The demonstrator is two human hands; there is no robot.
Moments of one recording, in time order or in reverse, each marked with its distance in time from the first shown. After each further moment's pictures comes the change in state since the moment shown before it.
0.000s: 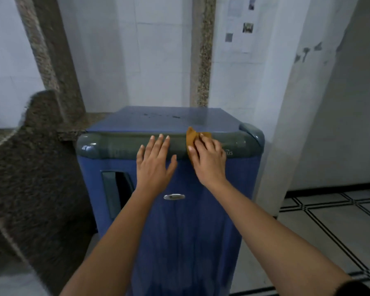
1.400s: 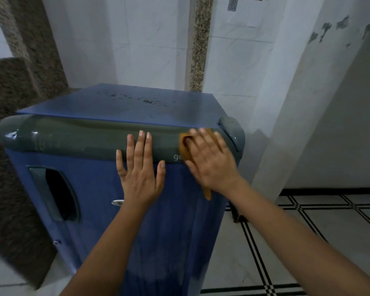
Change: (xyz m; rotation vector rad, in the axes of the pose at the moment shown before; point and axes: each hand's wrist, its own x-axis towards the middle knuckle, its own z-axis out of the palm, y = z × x) left_hand 0.005 0.081 0.092 0.150 0.316 -0.118; right_hand 0.028 0.151 -0.016 -0.415 0.144 -0.653
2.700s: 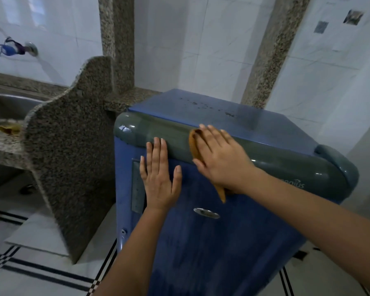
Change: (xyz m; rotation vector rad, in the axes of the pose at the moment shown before) left_hand -0.003 -0.155 -0.024 -0.190 0.057 -0.252; right_hand 0.137 -0.139 0.013 0.091 -0.265 -0.240
